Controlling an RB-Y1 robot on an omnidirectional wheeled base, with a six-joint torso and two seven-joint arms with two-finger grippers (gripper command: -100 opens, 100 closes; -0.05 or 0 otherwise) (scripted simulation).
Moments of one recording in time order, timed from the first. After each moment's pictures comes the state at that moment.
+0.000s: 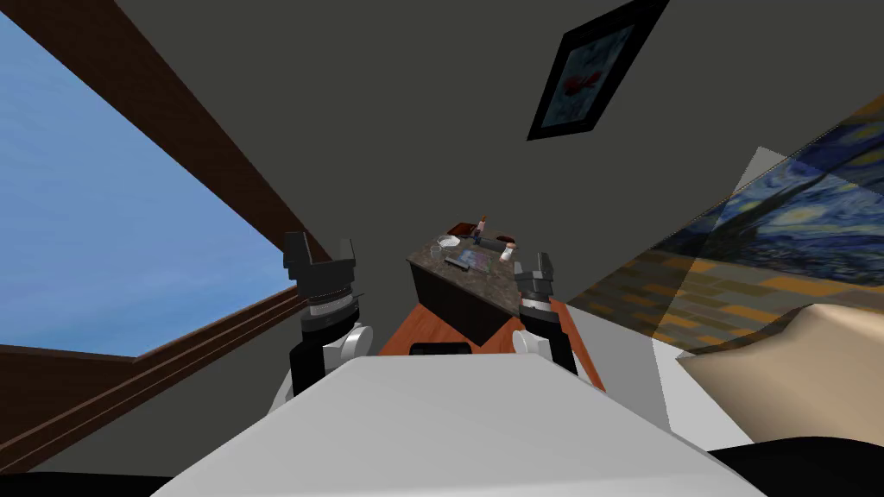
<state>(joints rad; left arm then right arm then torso) 0.50 0.03 0.00 -2.38 0.08 -0.65 -0.11 0.53 -0.03 -0.07 -2.20 -0.10 -0.46 -0.03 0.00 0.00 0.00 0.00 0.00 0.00</state>
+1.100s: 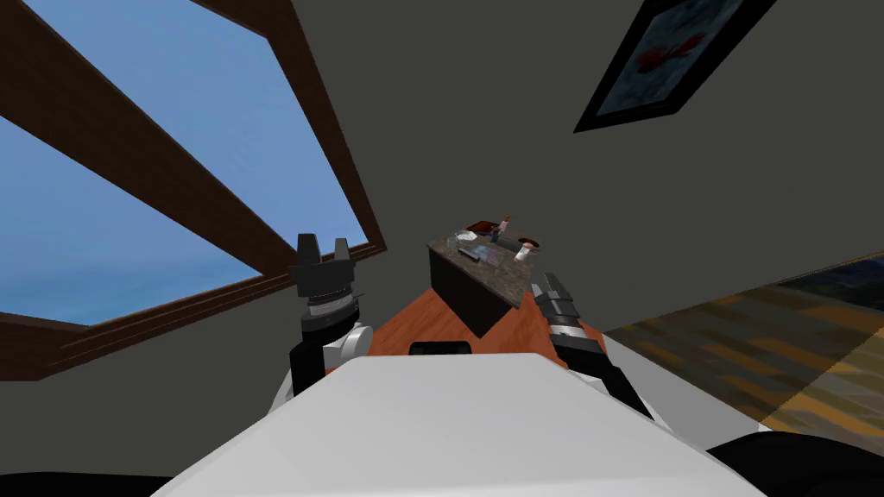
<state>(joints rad) 0.50 0.03 0.00 -2.38 0.08 -0.65 -0.11 0.79 -0.27 -0.16 -2.22 -0.27 -0.37 0.07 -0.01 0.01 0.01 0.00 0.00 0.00</state>
